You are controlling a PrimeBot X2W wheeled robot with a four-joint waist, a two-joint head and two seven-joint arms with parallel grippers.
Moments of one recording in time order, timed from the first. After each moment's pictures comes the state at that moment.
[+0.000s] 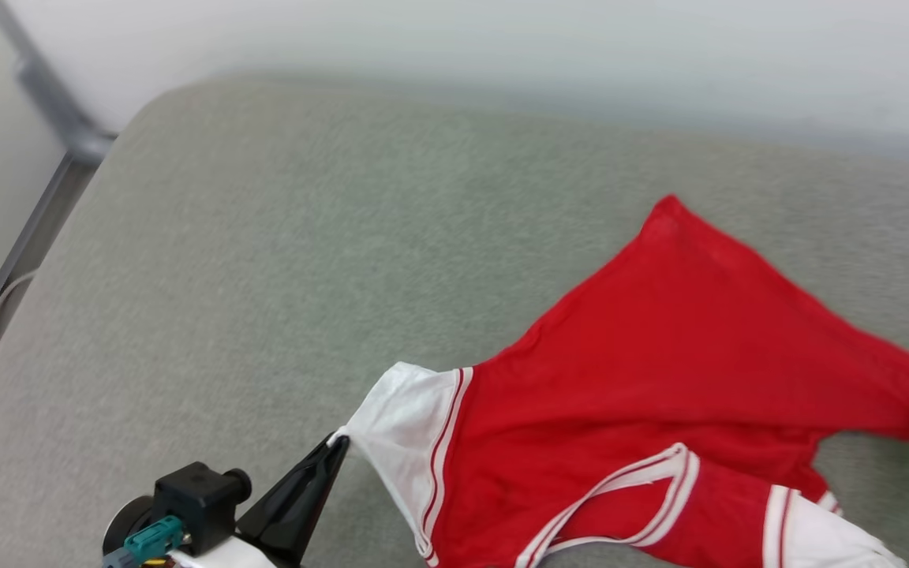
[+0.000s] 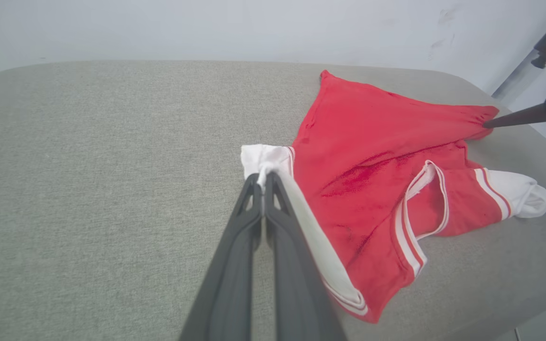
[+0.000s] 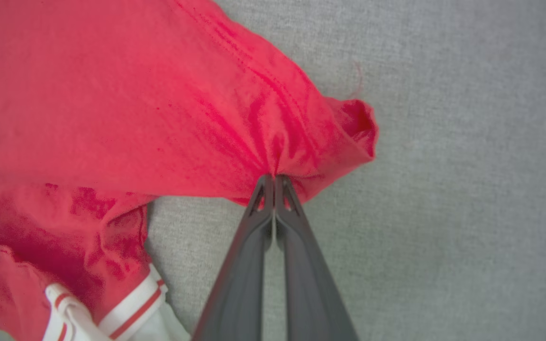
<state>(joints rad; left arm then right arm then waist) 0.04 0.58 -0.50 -0.32 -0.61 0.09 0.02 -0.28 -0.45 -0.13 0.29 0.39 0.13 0.86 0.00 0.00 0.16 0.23</state>
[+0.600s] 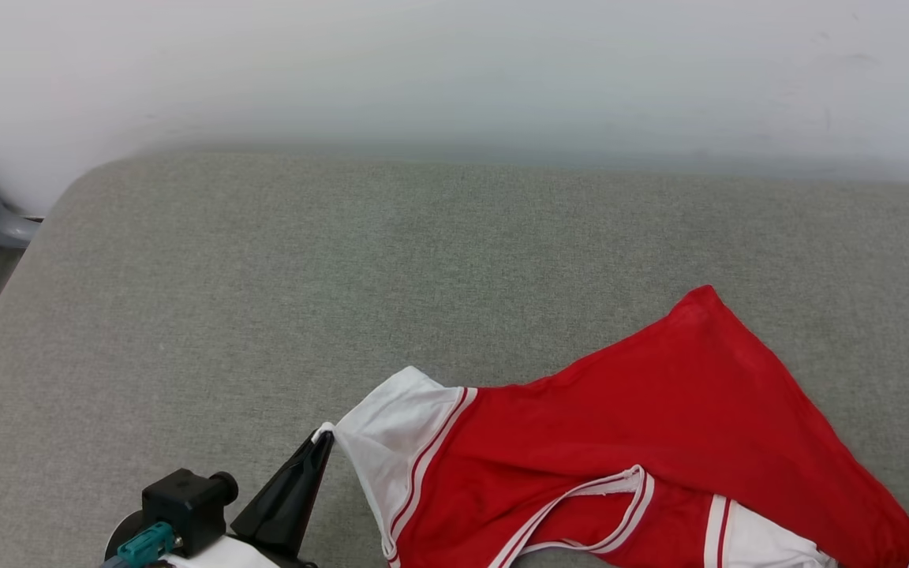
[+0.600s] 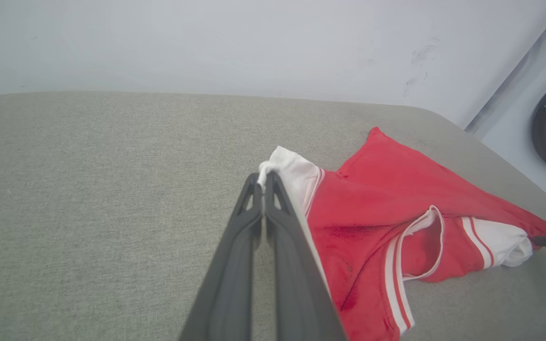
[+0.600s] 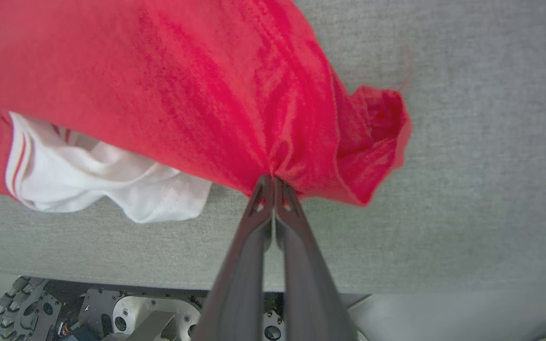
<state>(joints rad) 0.06 0.52 -0.47 -0.22 -0.64 0.11 -0.08 0.13 -0.25 -0.28 0.05 0.42 0.13 0.89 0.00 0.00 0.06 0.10</state>
